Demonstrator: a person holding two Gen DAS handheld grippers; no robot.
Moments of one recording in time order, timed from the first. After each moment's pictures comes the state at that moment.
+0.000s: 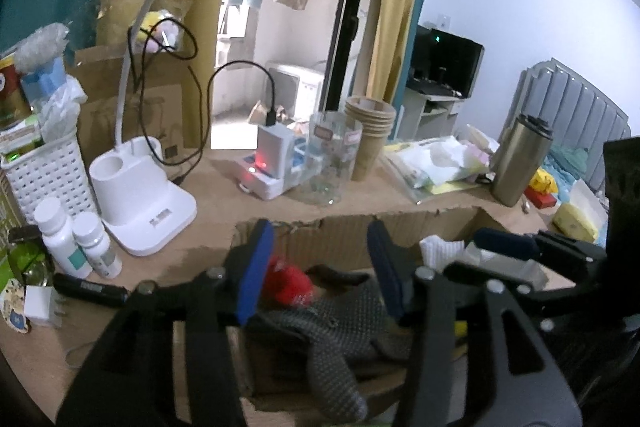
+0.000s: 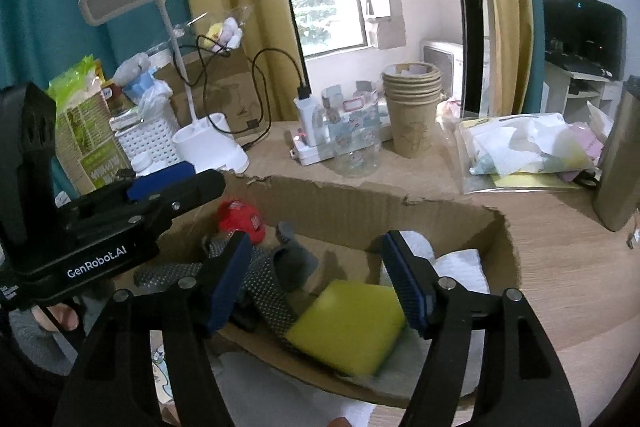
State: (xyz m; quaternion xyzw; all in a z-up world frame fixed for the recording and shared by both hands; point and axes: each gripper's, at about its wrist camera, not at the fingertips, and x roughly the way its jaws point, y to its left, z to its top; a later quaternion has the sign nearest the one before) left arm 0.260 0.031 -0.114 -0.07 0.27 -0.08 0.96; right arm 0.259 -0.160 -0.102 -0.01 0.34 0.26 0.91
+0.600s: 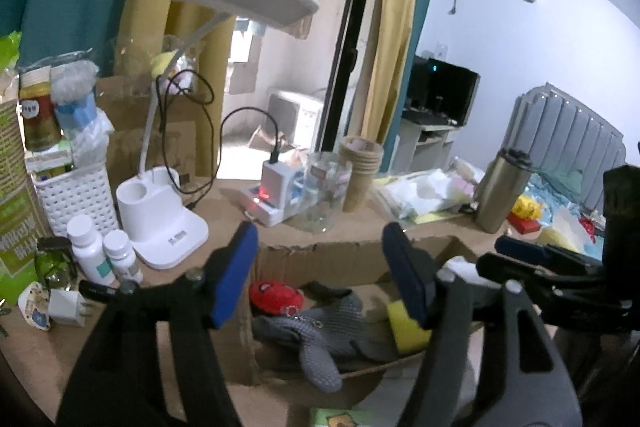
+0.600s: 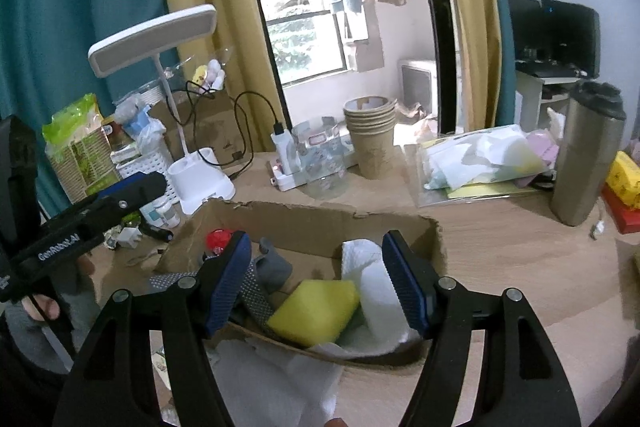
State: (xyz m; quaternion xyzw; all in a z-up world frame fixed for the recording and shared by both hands) left arm 0.219 0.039 -0.074 -0.09 0.23 -0.08 0.97; right arm 0.232 -0.201 -0.071 0.02 0.30 0.22 0.93
